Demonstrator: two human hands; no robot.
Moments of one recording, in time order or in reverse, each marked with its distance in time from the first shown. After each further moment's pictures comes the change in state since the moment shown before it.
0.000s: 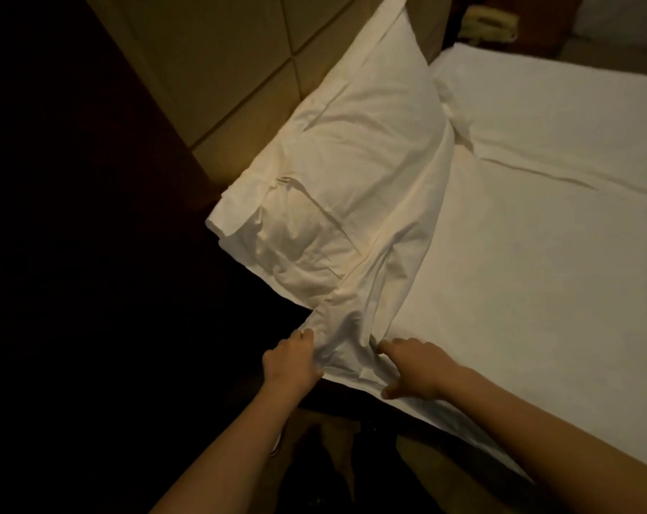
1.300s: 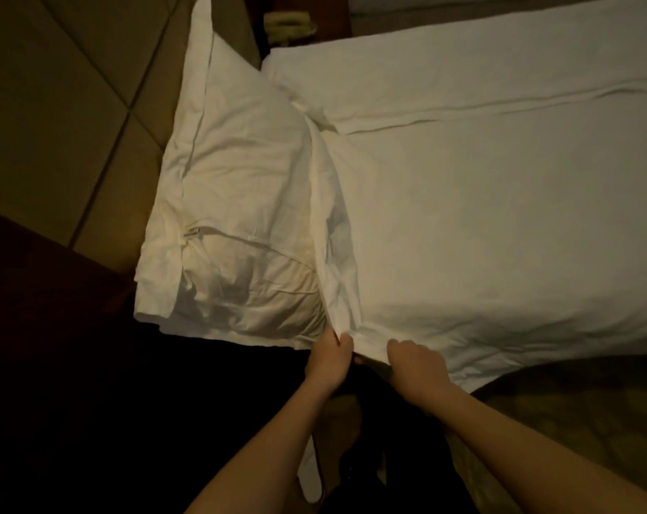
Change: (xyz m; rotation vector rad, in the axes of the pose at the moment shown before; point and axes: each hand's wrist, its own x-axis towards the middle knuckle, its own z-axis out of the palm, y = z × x) left_hand 0.045 0.030 0.018 -0.621 -0.219 0.324; right_hand -0.006 -0.070 0.060 0.353 0.312 0.654
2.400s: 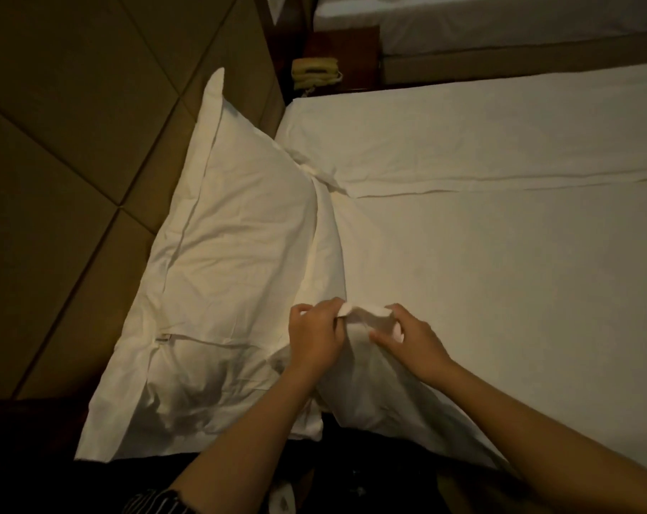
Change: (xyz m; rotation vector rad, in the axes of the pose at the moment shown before) left_hand 0.120 0.182 -0.048 0.480 0.664 0.649; right_hand 0.149 0.089 -0.172 0.743 0.099 -0.113
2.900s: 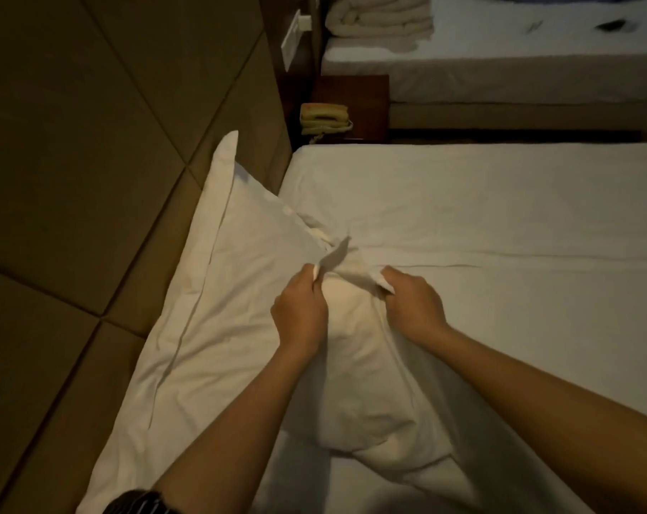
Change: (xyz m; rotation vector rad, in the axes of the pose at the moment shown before) left_hand 0.222 -0.068 -0.013 -0.131 0.131 -0.323; right_hand 0.196 -0.145 -0.069 -0.385 0.280 -0.184
